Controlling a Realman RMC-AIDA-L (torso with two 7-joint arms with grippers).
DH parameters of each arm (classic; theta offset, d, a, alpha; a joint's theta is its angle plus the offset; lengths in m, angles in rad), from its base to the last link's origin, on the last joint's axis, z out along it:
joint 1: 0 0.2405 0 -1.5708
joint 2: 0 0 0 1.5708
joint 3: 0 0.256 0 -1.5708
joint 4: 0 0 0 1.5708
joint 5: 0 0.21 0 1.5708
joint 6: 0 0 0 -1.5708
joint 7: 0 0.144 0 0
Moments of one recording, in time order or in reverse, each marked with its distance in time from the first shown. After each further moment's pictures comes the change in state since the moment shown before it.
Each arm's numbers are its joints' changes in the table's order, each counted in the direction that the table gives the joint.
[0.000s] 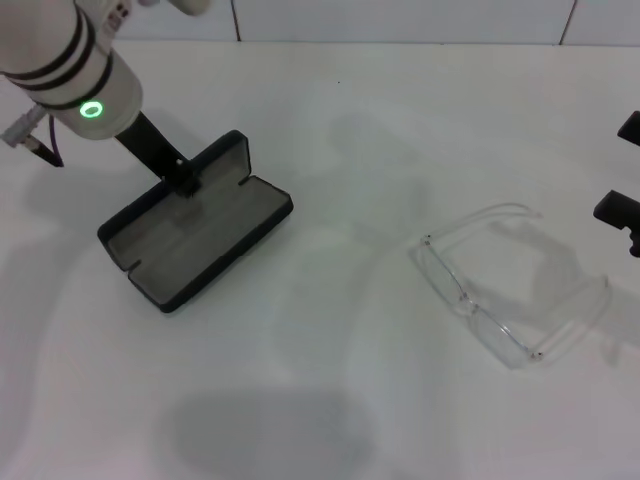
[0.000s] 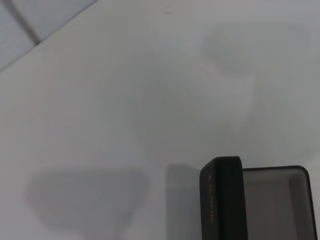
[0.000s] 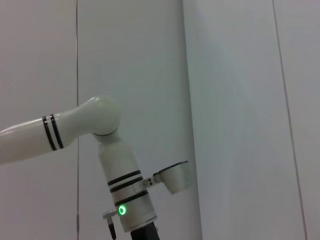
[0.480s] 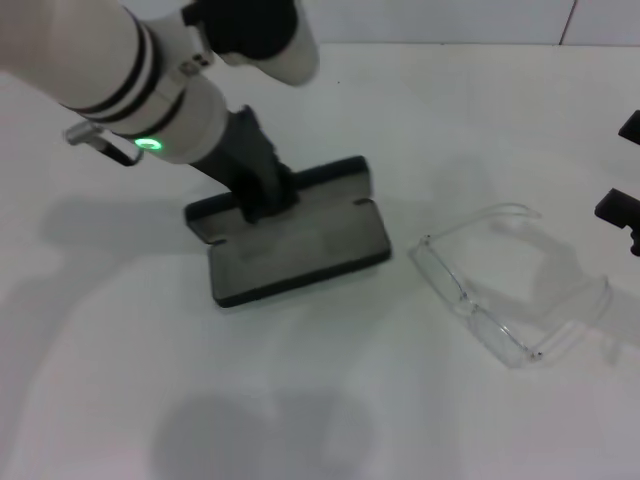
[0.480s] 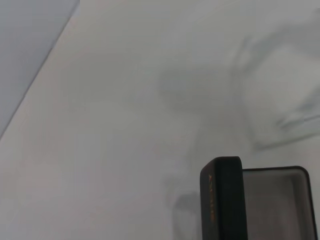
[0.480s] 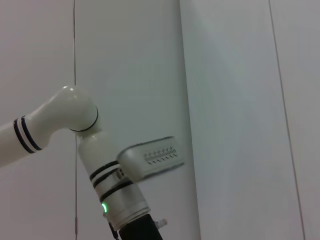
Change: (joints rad) left arm 0.127 -0.004 0.215 0.262 -0.220 0.035 0.333; right arm 0.000 0.001 0.003 0.010 0.004 0.000 -0.002
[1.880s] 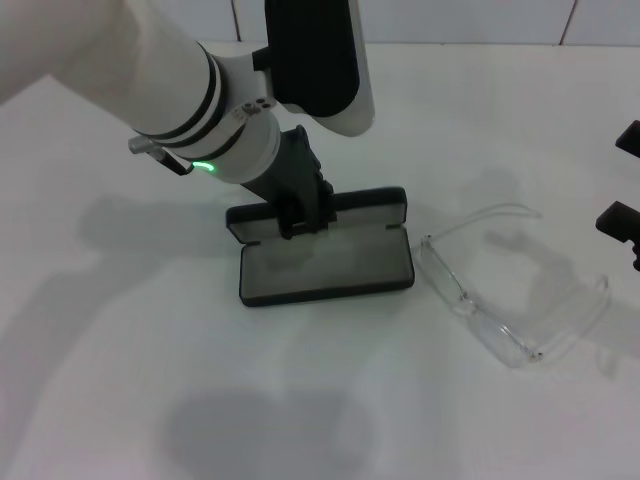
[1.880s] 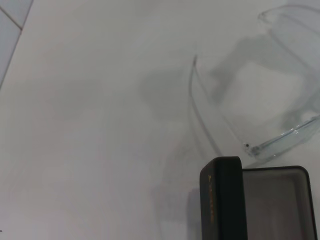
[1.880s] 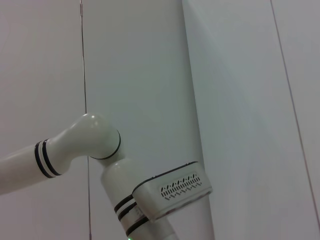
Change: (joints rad) left arm -0.046 -0.002 0.129 -0.133 -0.049 0.151 0.110; right arm 0.003 0.001 0.000 0.061 0.002 0.047 -0.014
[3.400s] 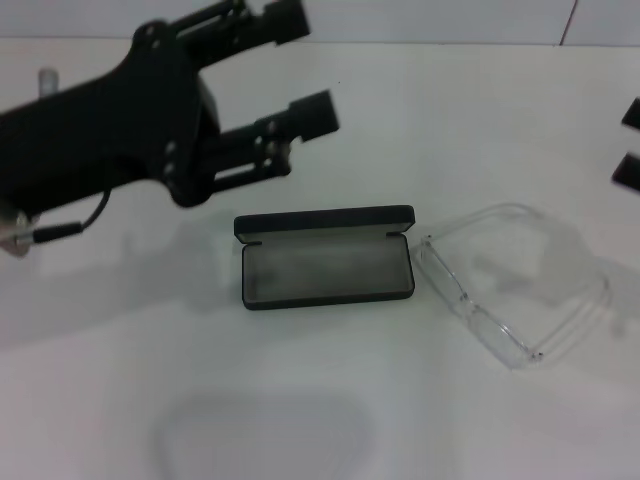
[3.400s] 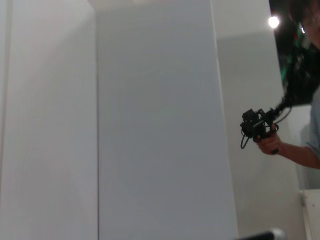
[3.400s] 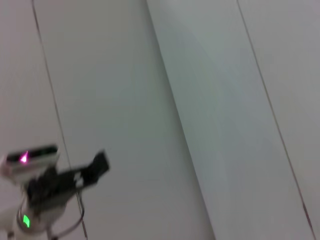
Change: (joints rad) left arm 0.485 0.004 -0.467 -0.212 -1.392 -0.349 0.780; right arm 0.026 -0.039 -0.005 -0.125 -0.015 -0.087 0.305
